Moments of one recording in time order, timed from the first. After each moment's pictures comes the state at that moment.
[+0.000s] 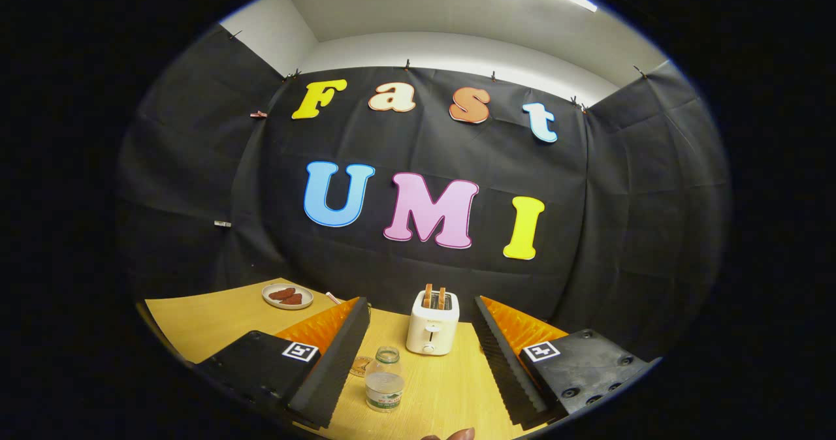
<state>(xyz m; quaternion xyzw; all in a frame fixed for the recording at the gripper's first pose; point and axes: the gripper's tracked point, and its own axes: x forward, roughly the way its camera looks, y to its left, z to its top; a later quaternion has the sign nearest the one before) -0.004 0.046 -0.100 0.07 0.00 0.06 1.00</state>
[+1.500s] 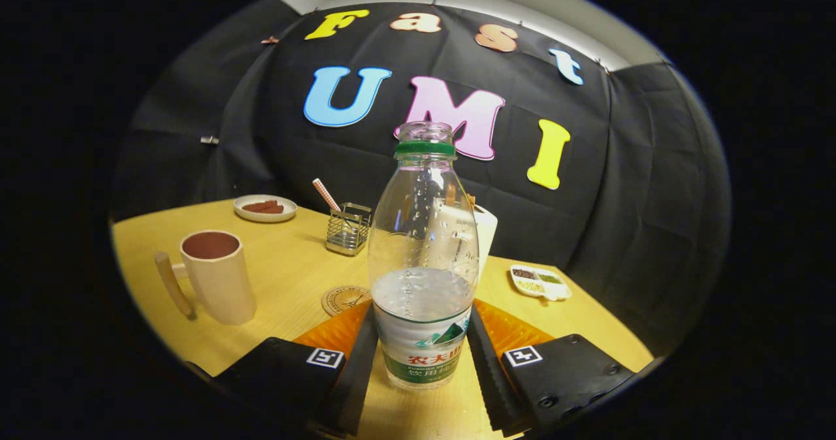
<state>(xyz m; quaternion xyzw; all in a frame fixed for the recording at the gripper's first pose) 0.065 0.121 -0.301 -0.04 0.13 0.06 0.99</state>
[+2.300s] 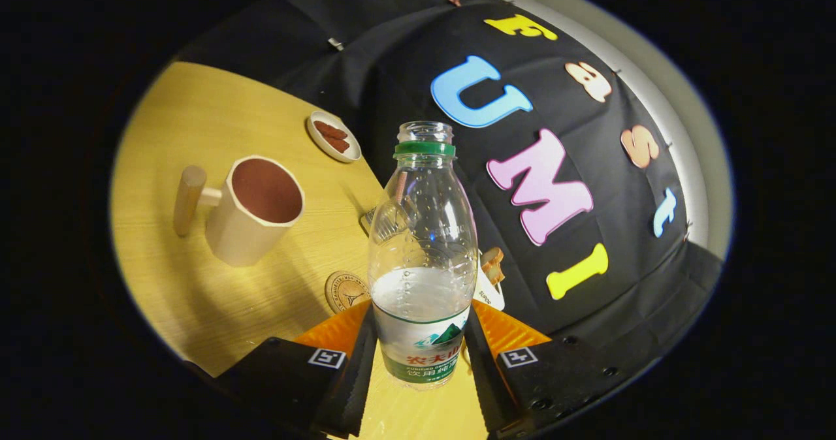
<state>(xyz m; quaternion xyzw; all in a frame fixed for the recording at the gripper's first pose) 0.073 0.192 -0.249 -0.39 0.09 0.17 0.90</state>
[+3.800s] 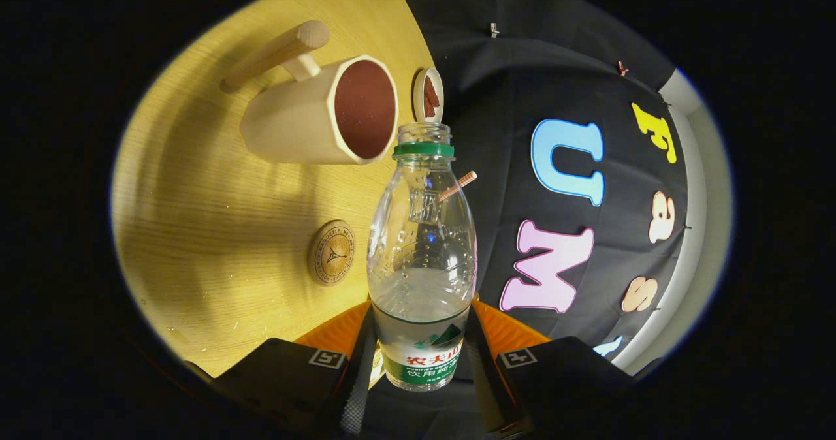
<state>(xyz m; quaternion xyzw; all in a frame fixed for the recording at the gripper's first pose) 0.093 0.202 -0.266 -0.66 0.06 0.20 0.72</state>
